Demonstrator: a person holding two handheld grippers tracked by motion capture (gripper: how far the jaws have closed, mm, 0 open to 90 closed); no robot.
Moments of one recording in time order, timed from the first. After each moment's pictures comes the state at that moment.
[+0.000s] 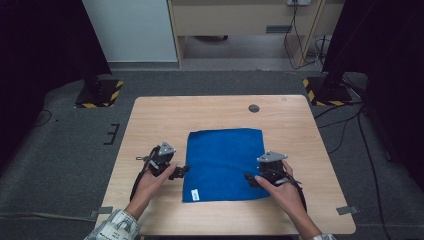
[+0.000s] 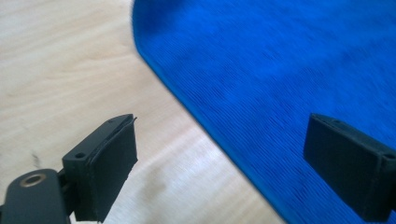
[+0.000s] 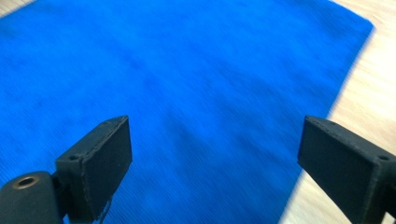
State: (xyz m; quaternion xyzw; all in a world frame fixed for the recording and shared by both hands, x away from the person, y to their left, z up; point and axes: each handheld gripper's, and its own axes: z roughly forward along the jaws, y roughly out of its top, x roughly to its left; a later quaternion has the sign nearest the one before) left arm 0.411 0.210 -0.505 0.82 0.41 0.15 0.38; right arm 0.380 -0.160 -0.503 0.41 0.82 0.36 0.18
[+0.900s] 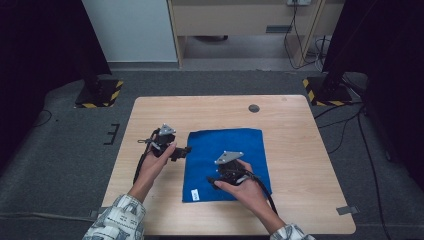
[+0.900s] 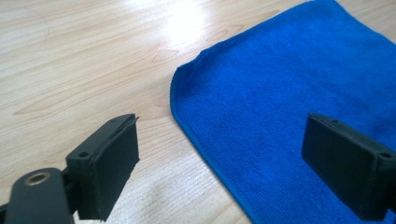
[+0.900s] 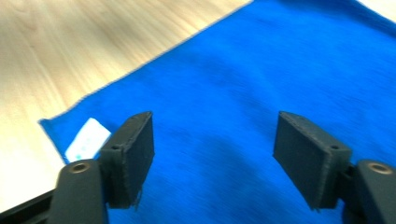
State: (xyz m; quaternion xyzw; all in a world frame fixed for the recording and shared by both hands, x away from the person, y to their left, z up) left arm 0.462 0.208 -0.487 0.80 0.42 0.16 0.40; right arm 0.378 -0.047 -0.496 0.31 0.86 0.38 0.11
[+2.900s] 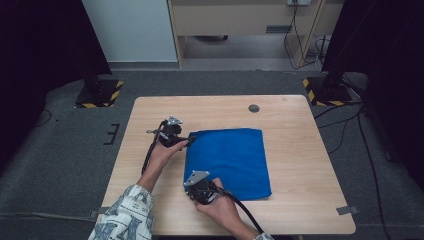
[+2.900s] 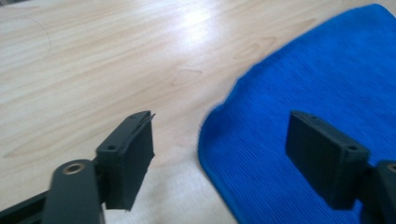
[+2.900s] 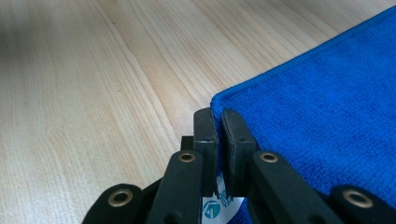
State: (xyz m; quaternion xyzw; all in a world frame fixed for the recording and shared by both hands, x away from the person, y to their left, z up) left arm 0.511 0.194 -0.501 0.79 0.44 0.16 0.39; right arm 0.336 0.031 -0.523 0.24 0.89 0.37 0.09
